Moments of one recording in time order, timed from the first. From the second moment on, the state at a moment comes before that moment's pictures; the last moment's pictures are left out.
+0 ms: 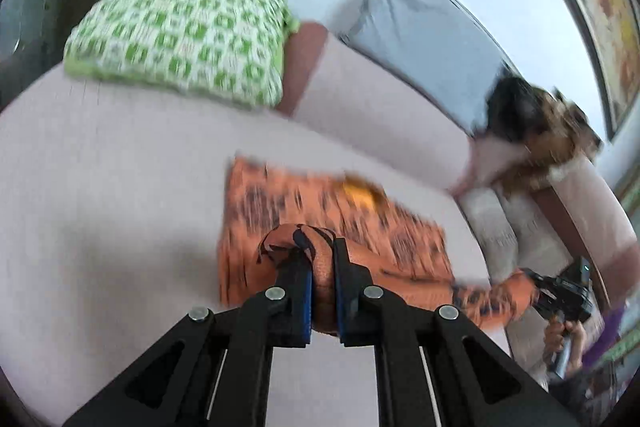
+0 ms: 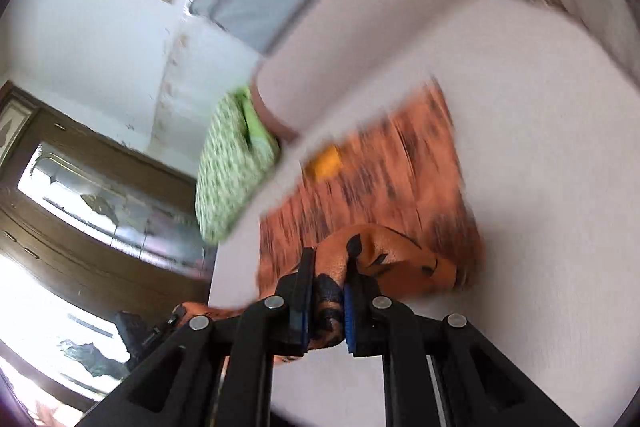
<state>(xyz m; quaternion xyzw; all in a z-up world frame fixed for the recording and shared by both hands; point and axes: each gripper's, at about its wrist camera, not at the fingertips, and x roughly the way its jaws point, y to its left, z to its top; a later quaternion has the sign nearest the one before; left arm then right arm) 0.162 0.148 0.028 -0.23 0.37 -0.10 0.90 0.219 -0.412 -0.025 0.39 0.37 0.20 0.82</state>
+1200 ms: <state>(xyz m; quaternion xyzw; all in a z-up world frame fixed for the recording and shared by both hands) 0.119 0.128 -0.046 -0.13 0.47 -0.06 0.87 0.209 -0.341 -0.084 0.23 0.50 0.14 0.82</state>
